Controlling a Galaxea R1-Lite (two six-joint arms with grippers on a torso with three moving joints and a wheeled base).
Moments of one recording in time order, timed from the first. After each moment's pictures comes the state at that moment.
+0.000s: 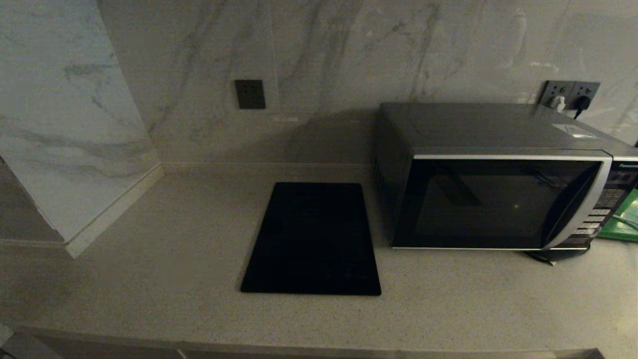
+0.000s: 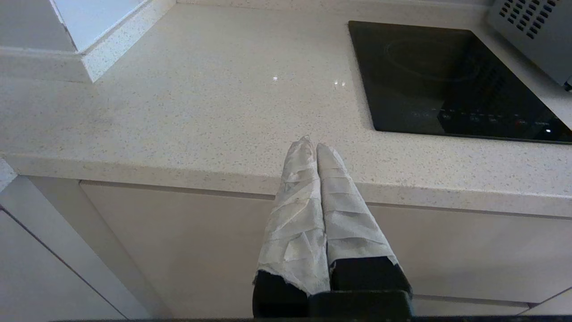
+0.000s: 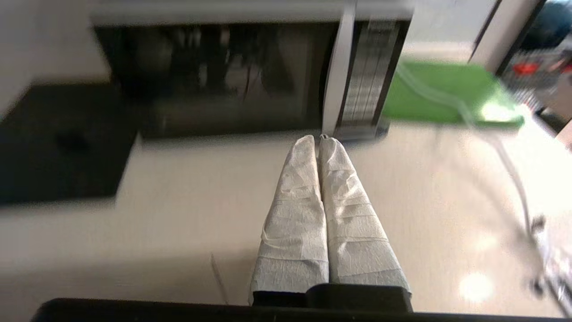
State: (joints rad) left arm 0.00 0.00 0.00 -0.01 0.02 -0.07; right arm -0.05 0.35 -0.82 0.50 -0.16 0.02
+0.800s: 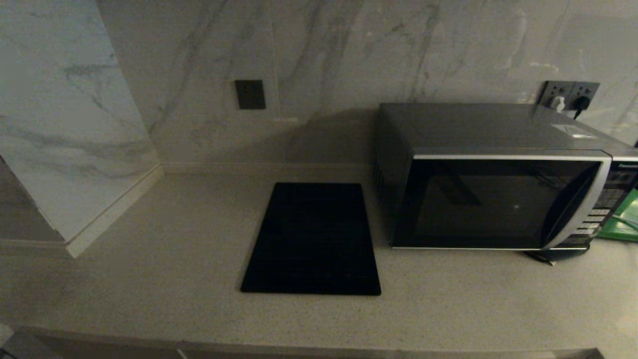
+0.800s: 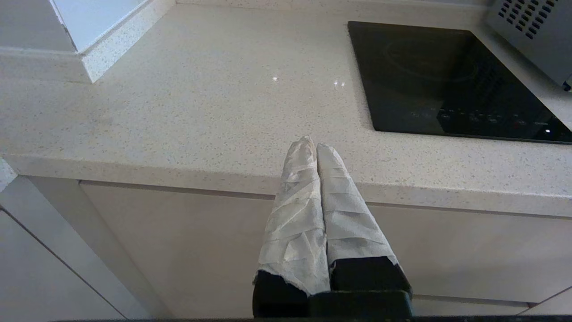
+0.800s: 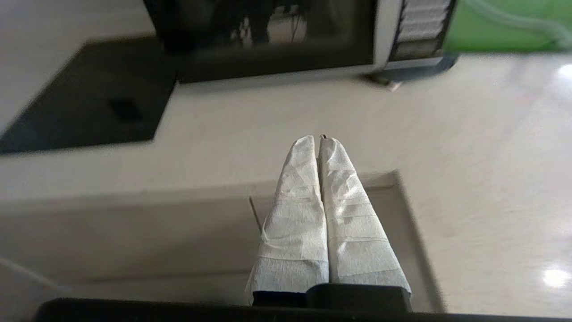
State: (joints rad) left arm 0.00 0.00 0.00 -0.01 0.02 -0.07; right arm 0.00 0.00 -0.47 0.53 -0.08 0.15
